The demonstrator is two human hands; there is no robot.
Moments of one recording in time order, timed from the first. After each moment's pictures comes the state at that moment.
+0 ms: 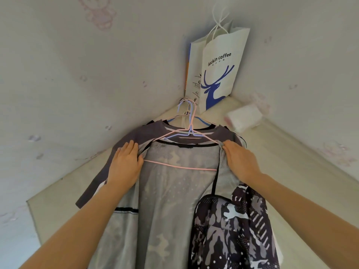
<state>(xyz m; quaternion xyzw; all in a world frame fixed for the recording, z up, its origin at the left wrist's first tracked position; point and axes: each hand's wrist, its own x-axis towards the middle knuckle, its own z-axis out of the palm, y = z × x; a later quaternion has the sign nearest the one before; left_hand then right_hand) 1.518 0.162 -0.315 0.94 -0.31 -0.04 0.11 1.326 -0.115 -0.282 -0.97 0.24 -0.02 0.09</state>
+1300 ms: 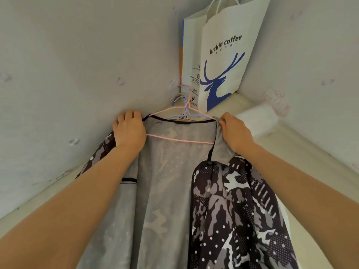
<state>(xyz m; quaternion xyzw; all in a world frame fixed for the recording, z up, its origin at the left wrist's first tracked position) 1.630 0.017 -0.349 0.96 -0.25 0.04 0.08 1.458 -0.225 -0.347 -0.93 0.31 -0.04 0.20</state>
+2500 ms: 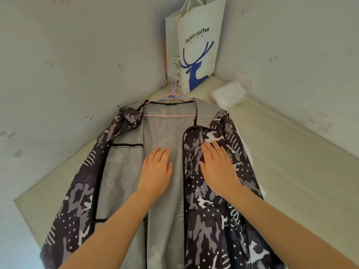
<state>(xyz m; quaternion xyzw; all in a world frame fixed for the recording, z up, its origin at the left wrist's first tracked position) 1.407 0.118 -0.343 0.88 -0.43 -0.06 0.18 1.271 -0.038 -0.322 -0.97 0.25 0.00 0.07</state>
